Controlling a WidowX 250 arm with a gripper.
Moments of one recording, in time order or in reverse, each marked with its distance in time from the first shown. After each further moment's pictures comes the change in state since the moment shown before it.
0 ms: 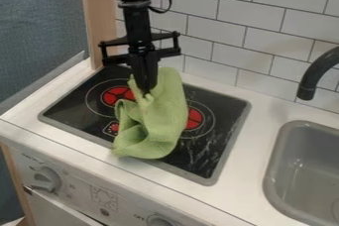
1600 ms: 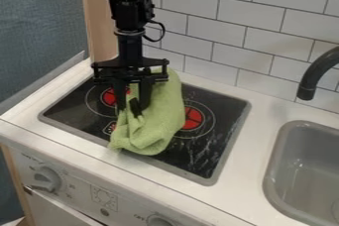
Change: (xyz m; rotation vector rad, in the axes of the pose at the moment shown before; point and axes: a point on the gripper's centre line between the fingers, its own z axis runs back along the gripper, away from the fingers) arm 0.015 0.024 -0.037 0.119 -0.064 0.006
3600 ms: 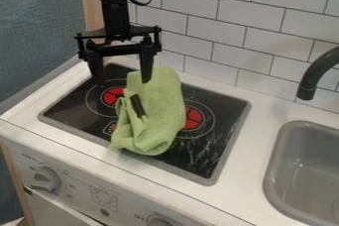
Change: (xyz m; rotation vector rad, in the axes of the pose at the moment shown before) arm -0.013 0.020 0.047 -0.052 -0.017 -0.008
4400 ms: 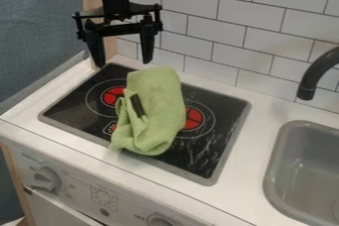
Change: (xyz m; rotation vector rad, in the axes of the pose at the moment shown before) arm 0.004 -0.004 0.028 -0.038 -0.075 -0.024
